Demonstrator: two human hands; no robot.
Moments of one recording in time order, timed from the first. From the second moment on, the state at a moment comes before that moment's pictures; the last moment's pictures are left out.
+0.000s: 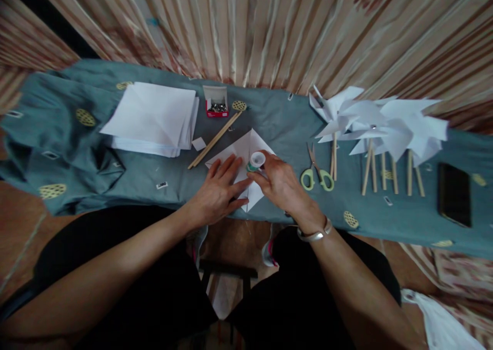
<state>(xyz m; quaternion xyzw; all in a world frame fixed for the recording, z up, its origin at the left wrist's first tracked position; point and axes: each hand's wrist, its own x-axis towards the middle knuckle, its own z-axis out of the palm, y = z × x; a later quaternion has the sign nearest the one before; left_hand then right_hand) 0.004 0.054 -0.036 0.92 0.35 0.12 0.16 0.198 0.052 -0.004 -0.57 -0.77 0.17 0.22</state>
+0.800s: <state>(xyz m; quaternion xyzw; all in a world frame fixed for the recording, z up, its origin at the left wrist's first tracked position) -0.005 0.059 -0.022 0.91 0.34 0.17 0.14 0.203 0.080 -0.002 -0.49 -0.30 0.53 0.62</state>
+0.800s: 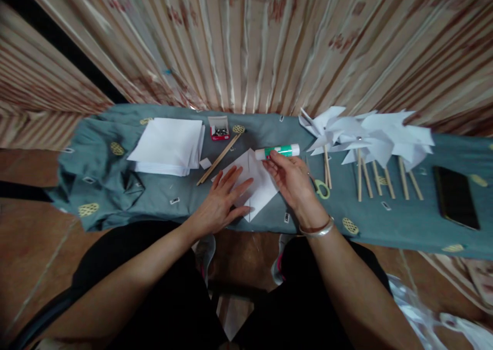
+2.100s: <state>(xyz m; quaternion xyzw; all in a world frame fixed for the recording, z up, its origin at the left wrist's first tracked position) -0.030 0.095 -0.010 0.63 0.41 0.46 0.47 0.159 0.069 0.009 -0.43 -0.27 0.66 0.56</state>
